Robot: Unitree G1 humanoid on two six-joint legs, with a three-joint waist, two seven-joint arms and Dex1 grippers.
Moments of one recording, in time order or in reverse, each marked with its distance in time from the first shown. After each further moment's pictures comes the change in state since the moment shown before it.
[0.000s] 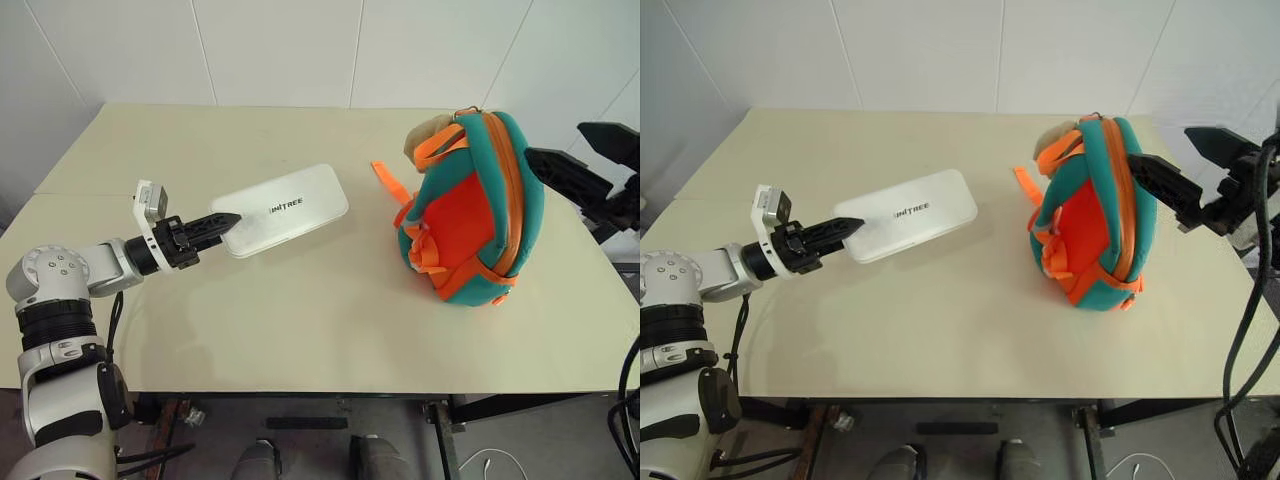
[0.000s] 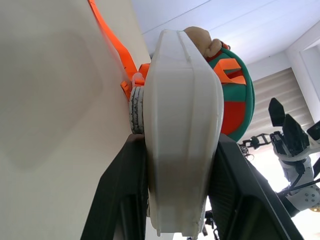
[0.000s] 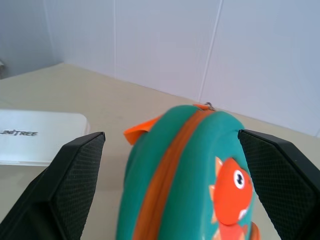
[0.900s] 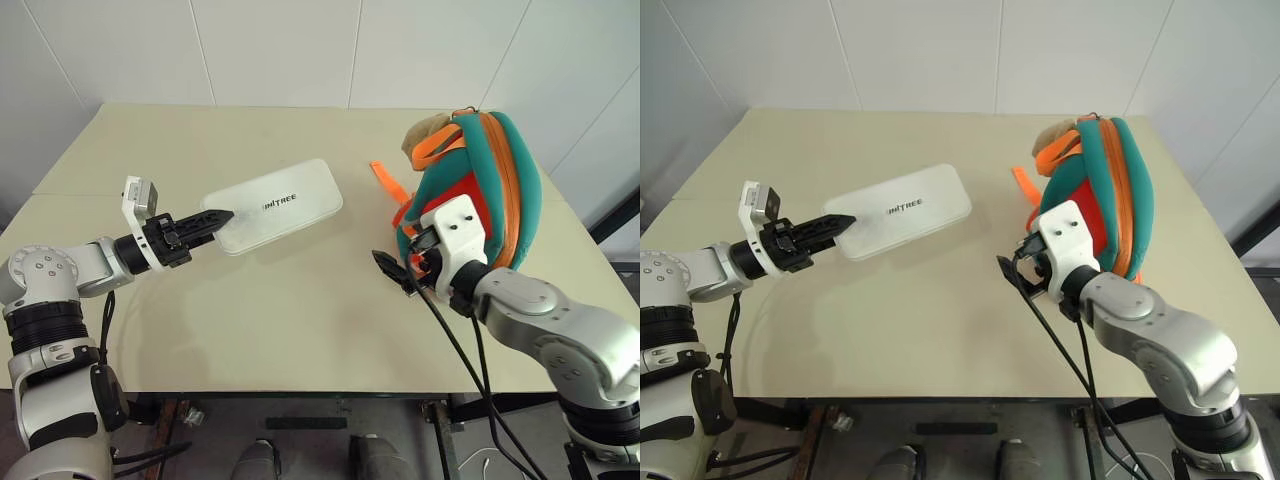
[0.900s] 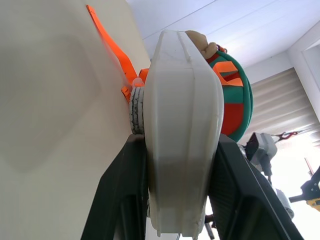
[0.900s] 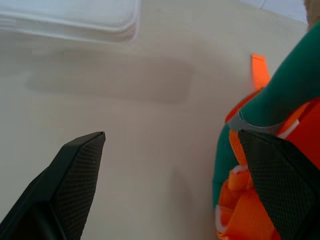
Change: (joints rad) left arm 0.015 0.015 0.036 -0.035 0.001 0.010 0.005; right arm 0.077 0.270 0.740 -0.083 -0.437 -0.074 -0.401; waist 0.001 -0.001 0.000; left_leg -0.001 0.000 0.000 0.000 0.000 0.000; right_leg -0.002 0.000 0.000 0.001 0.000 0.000
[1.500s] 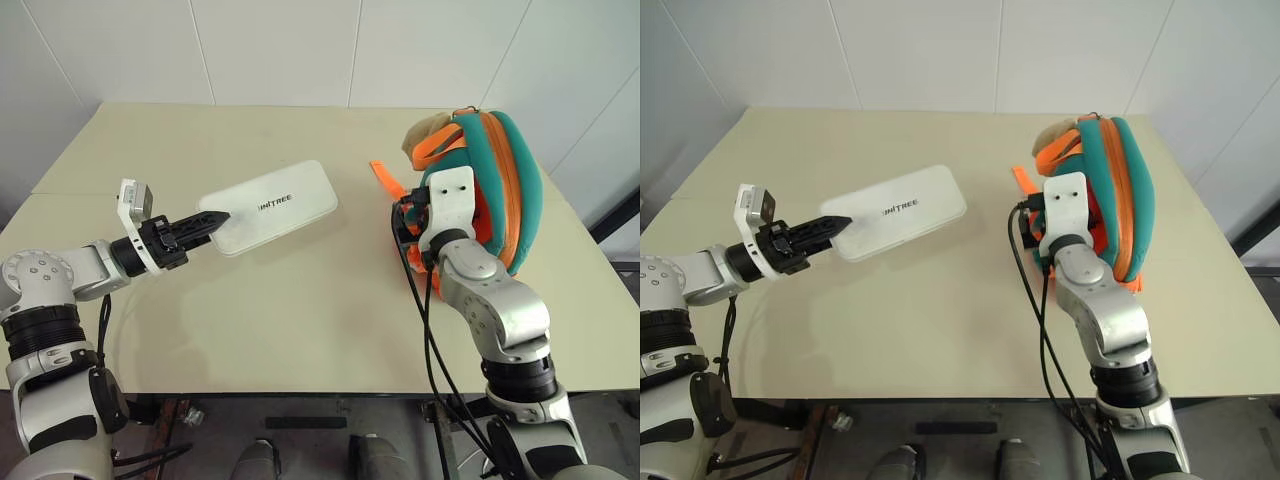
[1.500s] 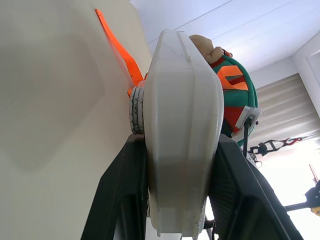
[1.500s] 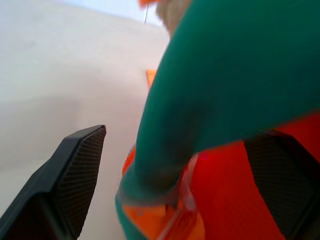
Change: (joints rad) left arm 0.029 -0.006 0.036 -0.036 -0.005 0.017 0.034; right arm -0.177 0.358 -0.056 0.356 -0.407 -0.210 -0.156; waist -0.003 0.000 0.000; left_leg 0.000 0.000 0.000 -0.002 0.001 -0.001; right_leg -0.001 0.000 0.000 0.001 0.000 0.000
